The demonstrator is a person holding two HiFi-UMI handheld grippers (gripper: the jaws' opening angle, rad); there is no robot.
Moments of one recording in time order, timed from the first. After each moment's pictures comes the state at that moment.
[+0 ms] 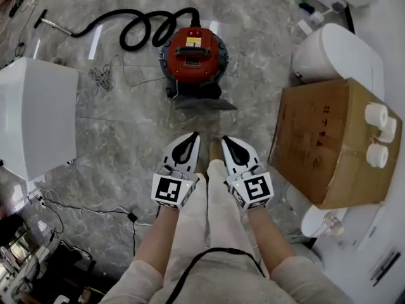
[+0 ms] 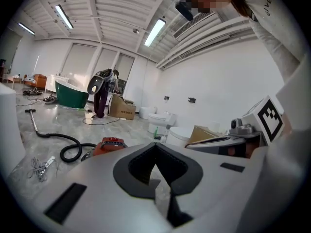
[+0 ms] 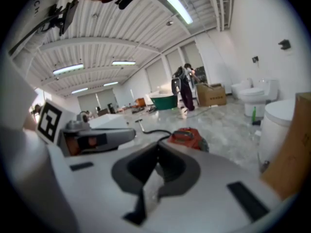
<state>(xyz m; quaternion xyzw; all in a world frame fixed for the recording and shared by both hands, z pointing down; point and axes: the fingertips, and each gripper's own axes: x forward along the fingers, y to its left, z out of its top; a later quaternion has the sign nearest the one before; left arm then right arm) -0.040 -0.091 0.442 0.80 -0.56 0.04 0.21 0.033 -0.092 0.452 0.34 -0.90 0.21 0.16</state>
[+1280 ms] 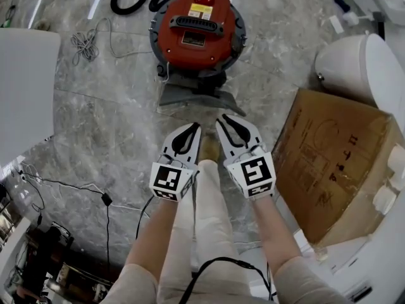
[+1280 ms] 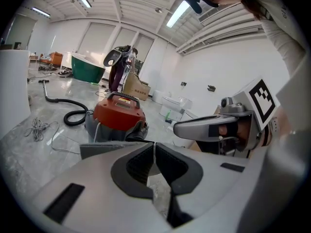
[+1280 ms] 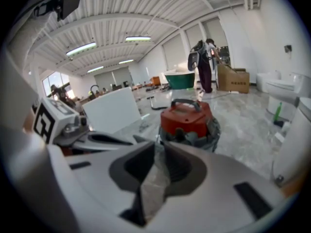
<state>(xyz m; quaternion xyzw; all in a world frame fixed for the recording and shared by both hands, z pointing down) -0.023 -0.123 0.639 0.74 -0.59 0.07 0.31 0.015 -0.158 0.620 0.21 -0.92 0.19 0.28</state>
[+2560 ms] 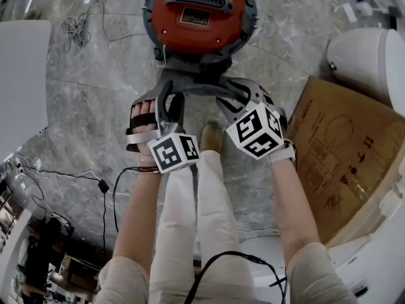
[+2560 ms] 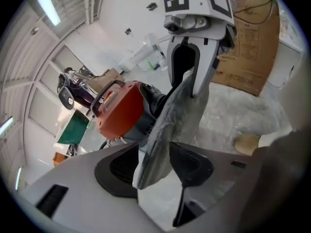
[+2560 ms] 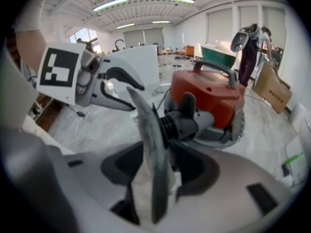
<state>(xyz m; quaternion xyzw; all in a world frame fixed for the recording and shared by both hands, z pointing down) -0.090 -0.154 0.721 0.68 -0.47 0.56 0.03 0.007 -0.183 0.730 0.04 -0.87 0.06 0.48</state>
